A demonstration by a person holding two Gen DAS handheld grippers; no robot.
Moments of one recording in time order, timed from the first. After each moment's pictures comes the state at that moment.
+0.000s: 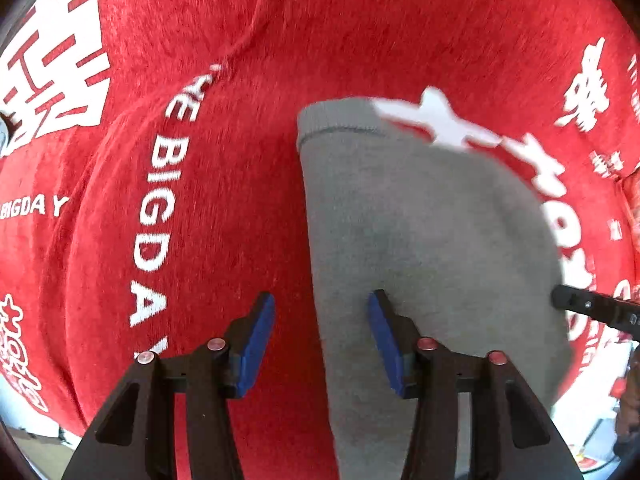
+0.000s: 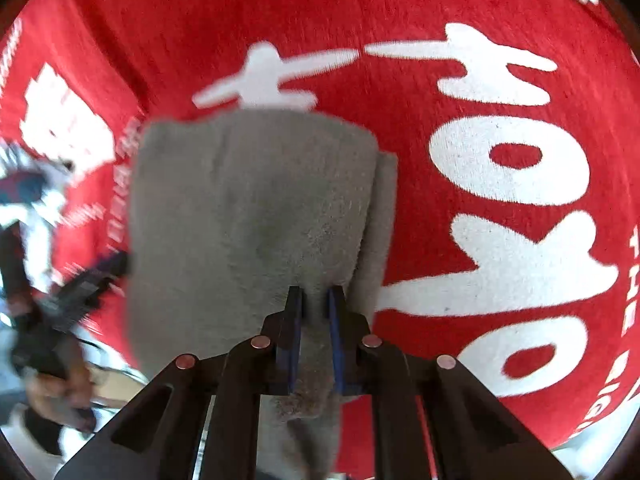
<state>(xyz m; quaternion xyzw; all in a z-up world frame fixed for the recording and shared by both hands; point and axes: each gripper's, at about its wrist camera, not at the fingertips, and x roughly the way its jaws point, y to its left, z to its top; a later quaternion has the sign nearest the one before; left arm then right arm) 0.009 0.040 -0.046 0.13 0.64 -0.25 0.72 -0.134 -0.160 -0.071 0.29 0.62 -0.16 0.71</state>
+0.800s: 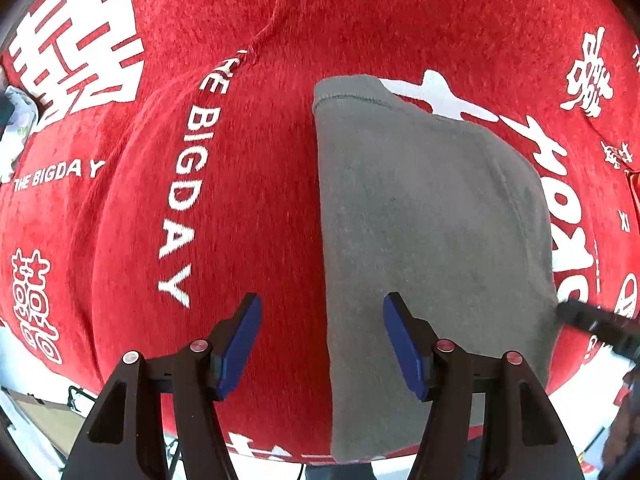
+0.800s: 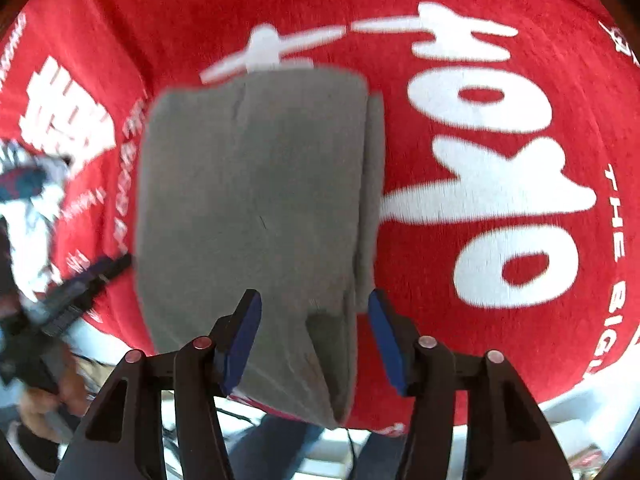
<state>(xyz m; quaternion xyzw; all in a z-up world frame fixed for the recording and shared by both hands) -0.028 0.054 -0.008 0.15 0.66 -0.21 0.71 -0.174 -0.122 -0.052 0.31 0.63 -0.18 0.68</state>
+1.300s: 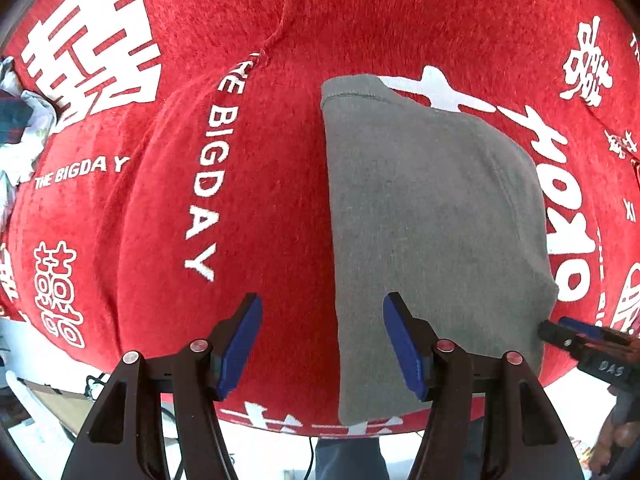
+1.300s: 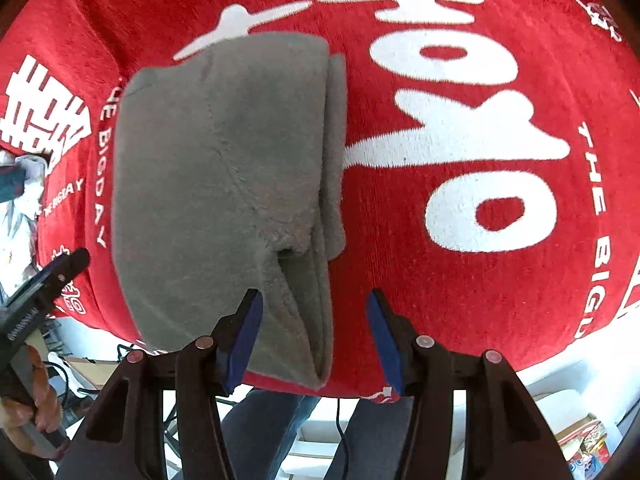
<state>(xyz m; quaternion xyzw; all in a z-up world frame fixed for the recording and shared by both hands) -0.044 0.058 0.019 0.18 0.66 -0.19 0.71 -0.197 -0.118 -0.039 0.33 0.65 -0.21 0.66</state>
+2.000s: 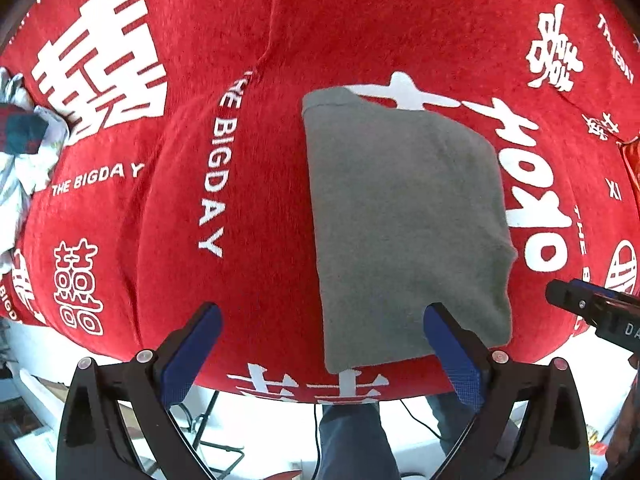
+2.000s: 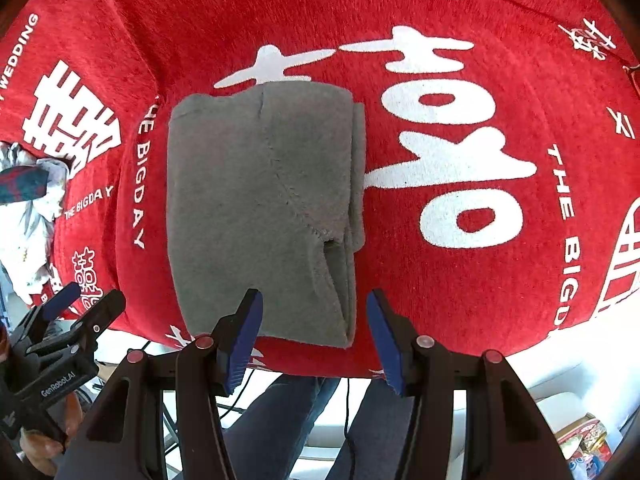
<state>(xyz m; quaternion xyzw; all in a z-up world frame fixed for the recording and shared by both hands) -0.082 0.058 0.075 0.20 0.64 -0.20 0.71 -0.194 -0.103 0.033 0.32 0.62 -0.21 0.68</state>
